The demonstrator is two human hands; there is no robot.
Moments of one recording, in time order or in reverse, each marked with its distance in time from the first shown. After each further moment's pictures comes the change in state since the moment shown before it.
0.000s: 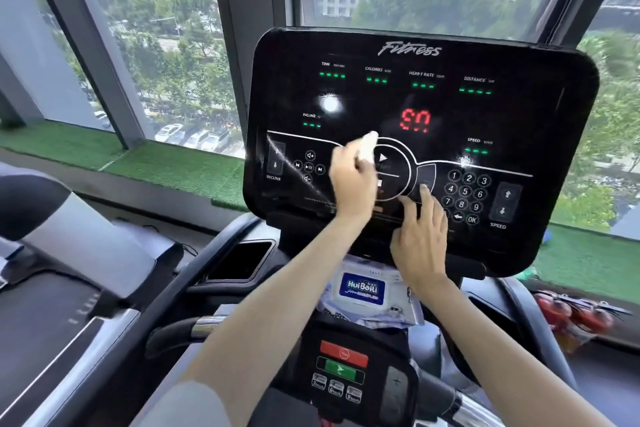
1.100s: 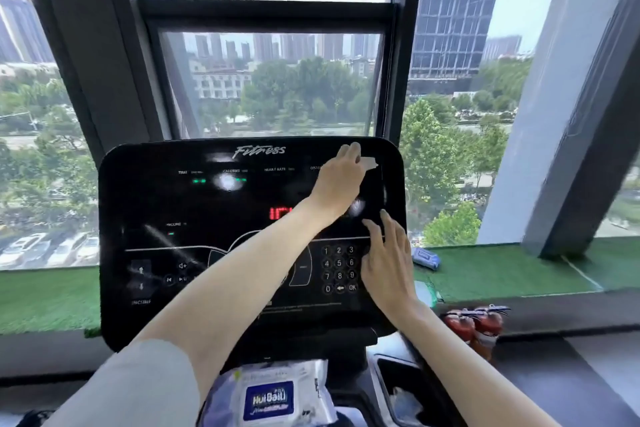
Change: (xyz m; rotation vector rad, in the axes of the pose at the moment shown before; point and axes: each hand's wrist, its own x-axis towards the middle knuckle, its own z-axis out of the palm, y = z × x) left_hand 0.048 0.129 0.154 0.609 -0.519 1.011; right_hand 0.056 0.101 -0.083 -0.083 0.189 0.159
